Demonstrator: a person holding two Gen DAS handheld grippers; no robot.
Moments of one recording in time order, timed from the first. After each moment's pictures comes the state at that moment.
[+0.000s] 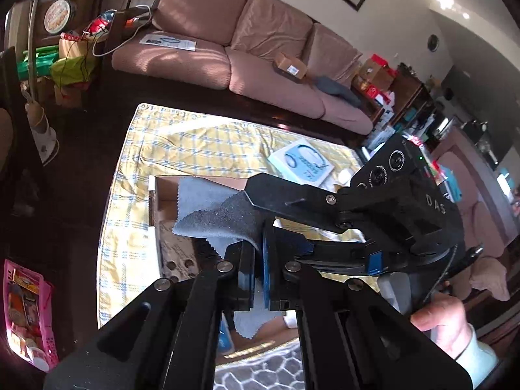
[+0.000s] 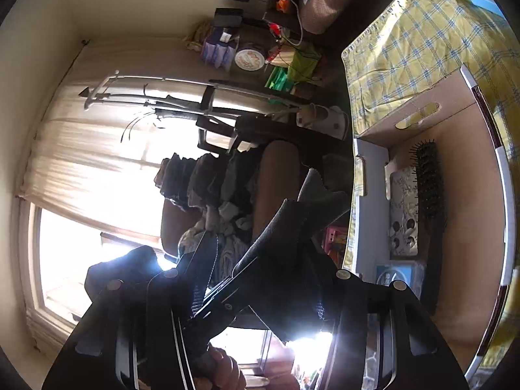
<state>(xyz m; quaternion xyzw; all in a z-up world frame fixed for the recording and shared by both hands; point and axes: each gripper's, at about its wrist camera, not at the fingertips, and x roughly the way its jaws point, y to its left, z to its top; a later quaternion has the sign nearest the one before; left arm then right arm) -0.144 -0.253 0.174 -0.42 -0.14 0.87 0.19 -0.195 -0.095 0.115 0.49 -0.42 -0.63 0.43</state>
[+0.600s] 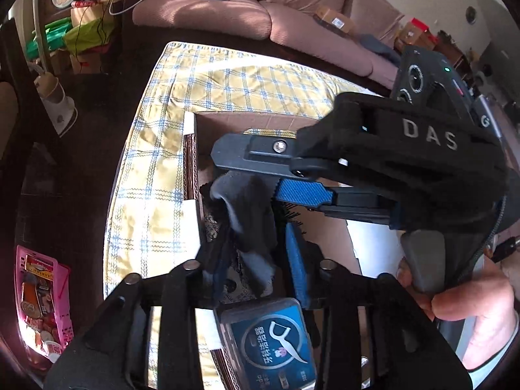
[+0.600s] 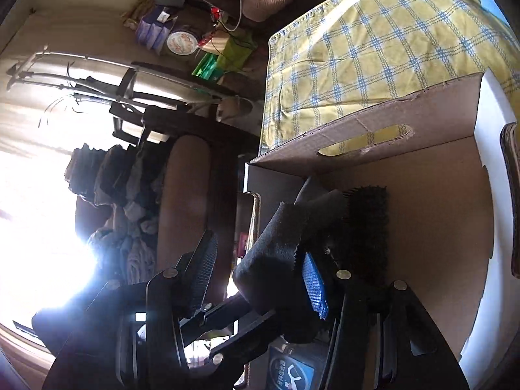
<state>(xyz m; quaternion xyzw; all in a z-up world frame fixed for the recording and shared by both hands) -0.187 -0.257 0.069 -0.51 -0.10 0.85 0.14 -0.246 -0.130 0.046 0.56 -0.30 -0.69 0.34</state>
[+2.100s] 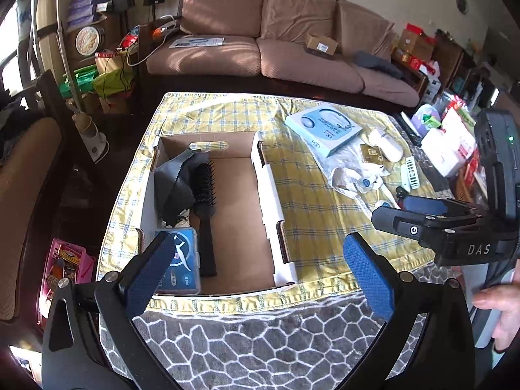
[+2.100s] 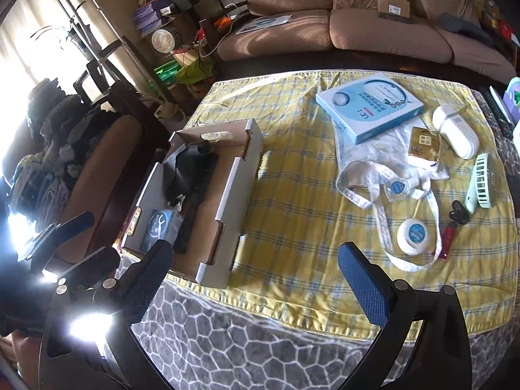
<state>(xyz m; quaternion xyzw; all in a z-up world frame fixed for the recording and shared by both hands) -0.053 -0.139 0.175 -0.44 -0.04 0.90 0.07 -0.092 0.062 0.152 0.48 -0.04 -0.84 0.23</state>
